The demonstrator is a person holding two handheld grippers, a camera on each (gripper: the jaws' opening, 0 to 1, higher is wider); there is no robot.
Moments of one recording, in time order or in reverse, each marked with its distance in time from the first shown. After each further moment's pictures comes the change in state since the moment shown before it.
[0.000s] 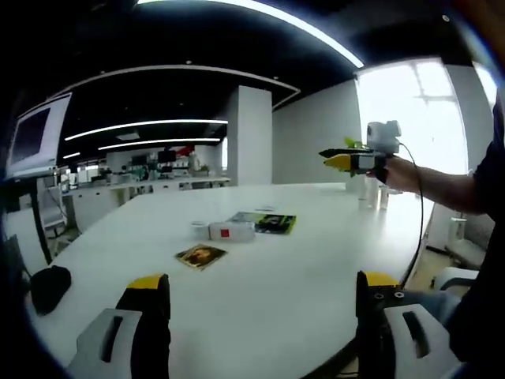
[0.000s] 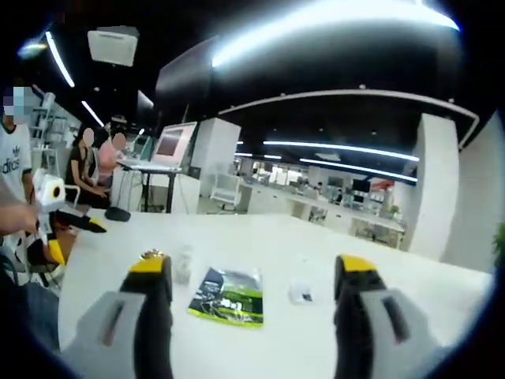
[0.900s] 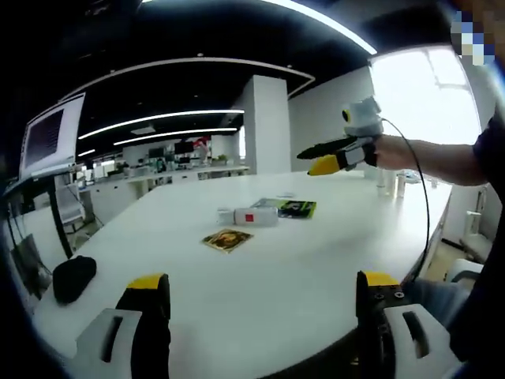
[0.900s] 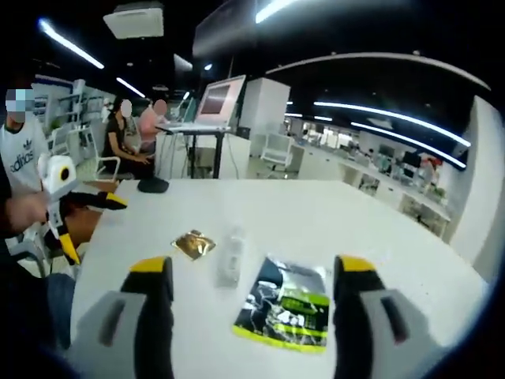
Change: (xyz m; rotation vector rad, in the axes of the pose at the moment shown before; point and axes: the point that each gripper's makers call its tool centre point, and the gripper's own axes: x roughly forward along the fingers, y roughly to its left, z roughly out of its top) left arm -0.023 0.017 -0.012 0.008 0.060 0.119; right arm 0.078 0.085 -0.023 -0.032 0.226 0.298
